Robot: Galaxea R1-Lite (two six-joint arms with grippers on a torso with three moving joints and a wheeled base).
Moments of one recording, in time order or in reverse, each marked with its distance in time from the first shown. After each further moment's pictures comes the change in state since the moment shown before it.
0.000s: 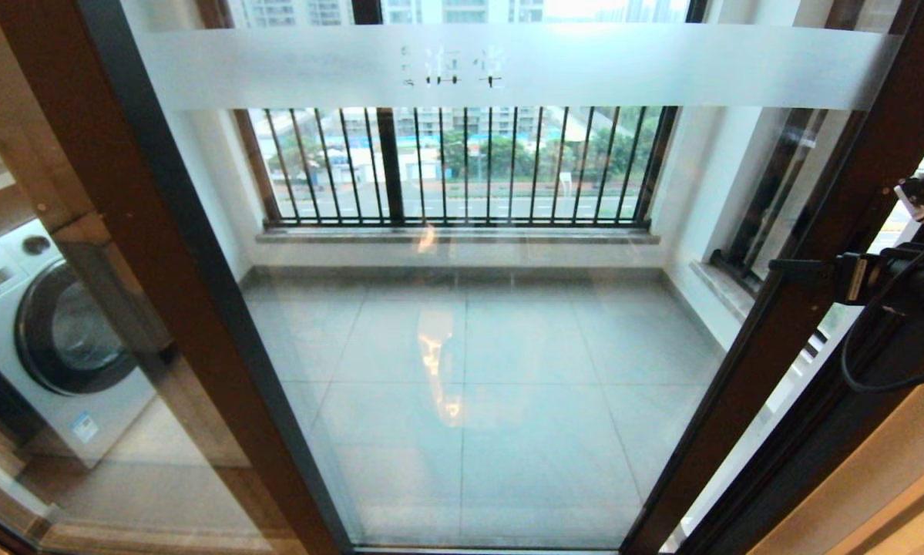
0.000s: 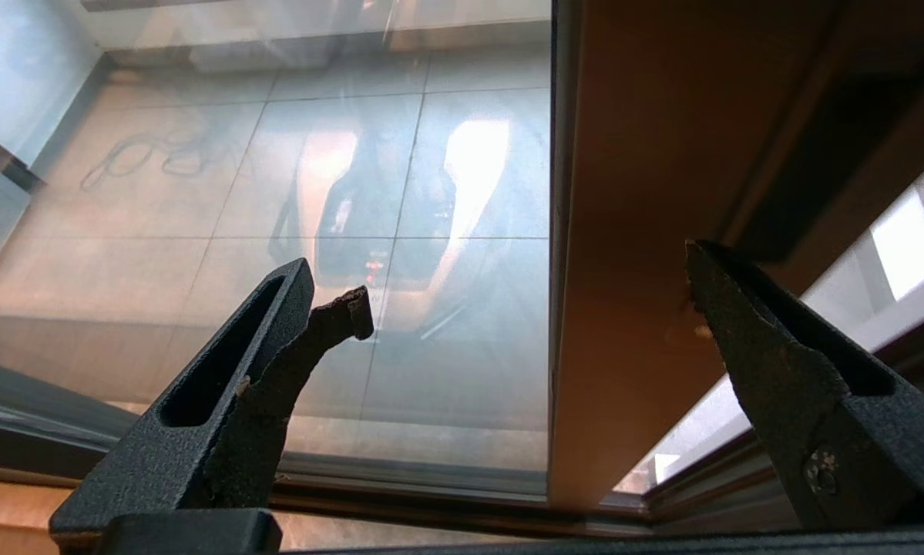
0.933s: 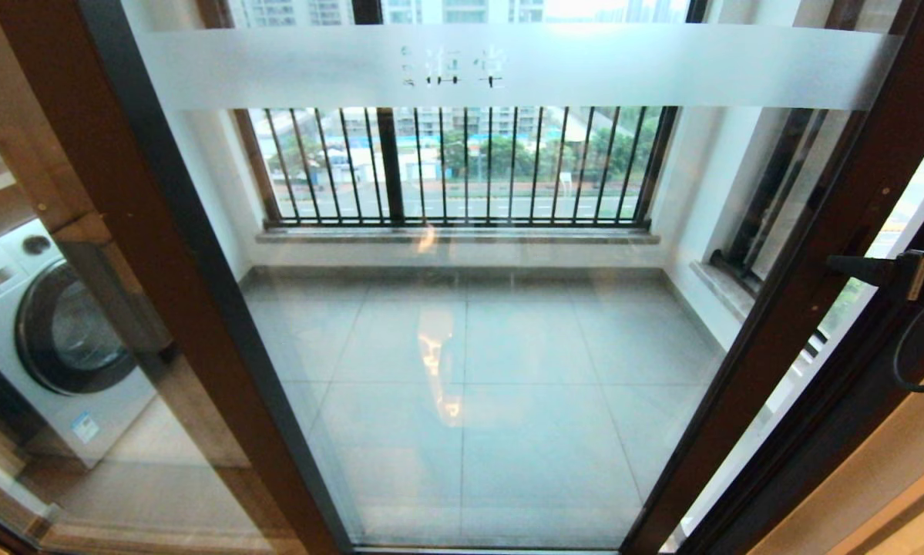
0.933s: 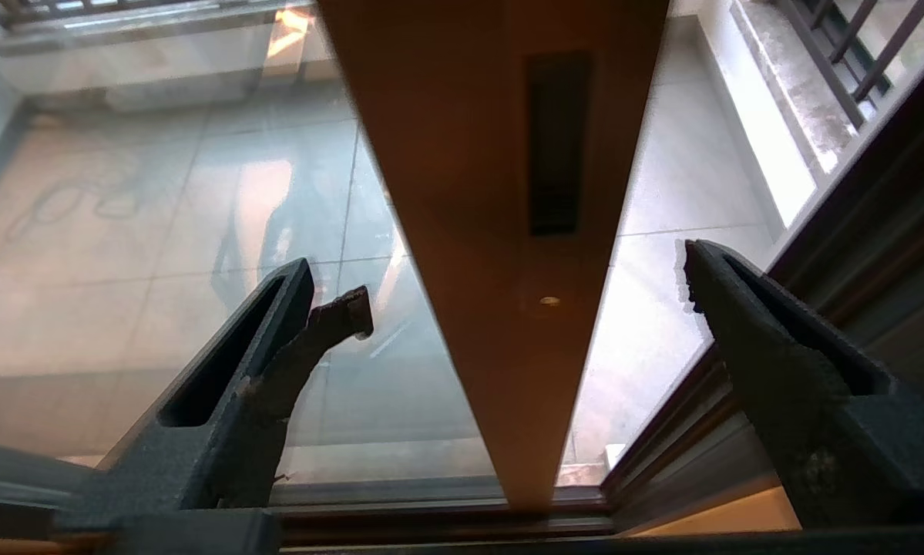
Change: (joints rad) left arm 0.000 0.000 0.000 0.000 0.000 0.000; right arm -0.139 -0.053 0.014 0.018 0.012 -0.008
